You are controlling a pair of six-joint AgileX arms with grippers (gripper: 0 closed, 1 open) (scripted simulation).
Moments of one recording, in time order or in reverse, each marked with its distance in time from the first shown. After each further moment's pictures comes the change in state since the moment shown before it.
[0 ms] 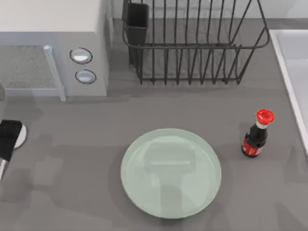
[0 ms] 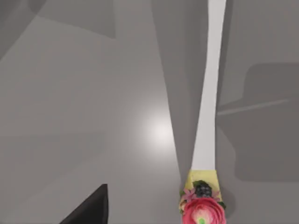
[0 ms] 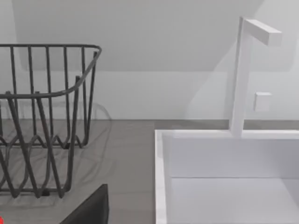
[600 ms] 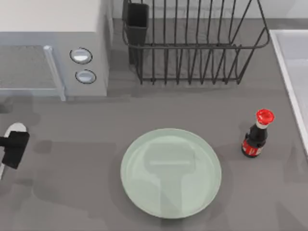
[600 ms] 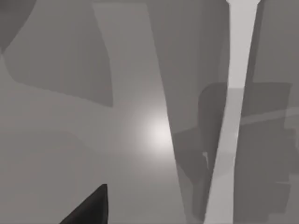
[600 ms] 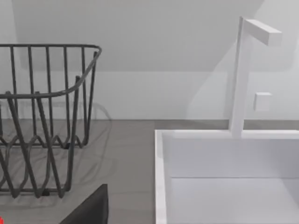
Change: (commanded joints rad) left arm 0.000 0.075 -0.094 0.171 0.000 0.001; right arm 0.000 0.000 0.000 0.000 0.000 0.000
